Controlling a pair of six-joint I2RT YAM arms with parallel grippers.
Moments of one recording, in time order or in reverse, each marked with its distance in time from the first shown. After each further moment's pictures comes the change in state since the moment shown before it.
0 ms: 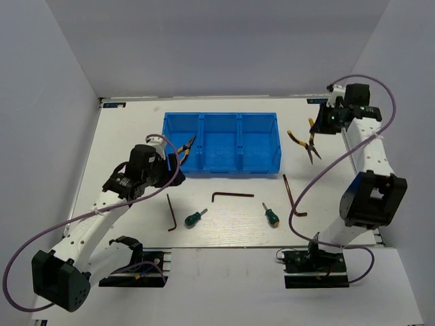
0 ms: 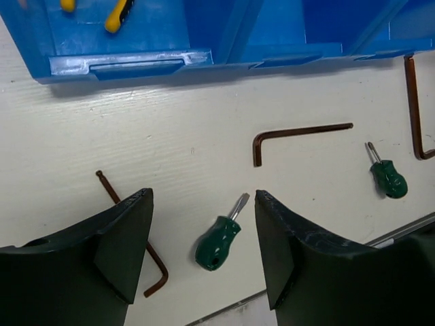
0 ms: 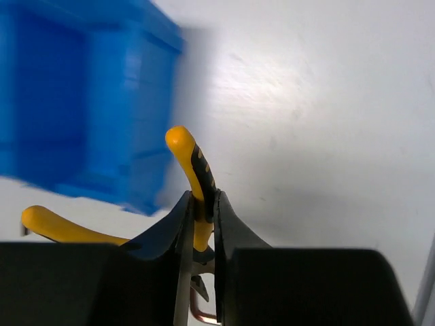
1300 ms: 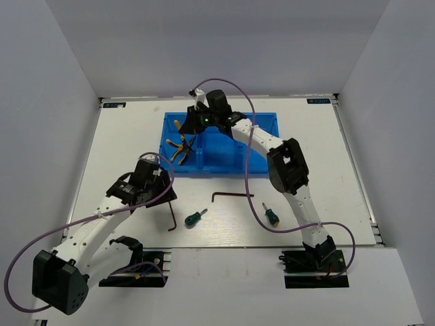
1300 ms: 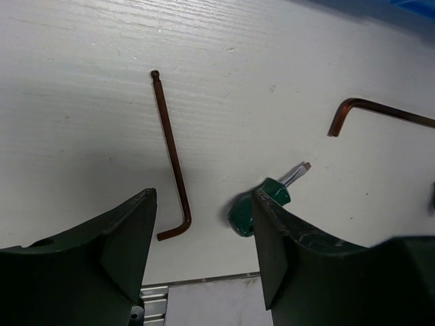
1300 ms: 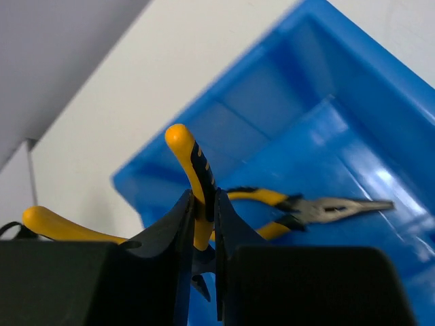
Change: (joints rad) left arm -0.023 -0.044 -0.121 -0.189 -0.149 -0.230; right arm 0.819 0.721 0.573 0.705 -0.285 0.423
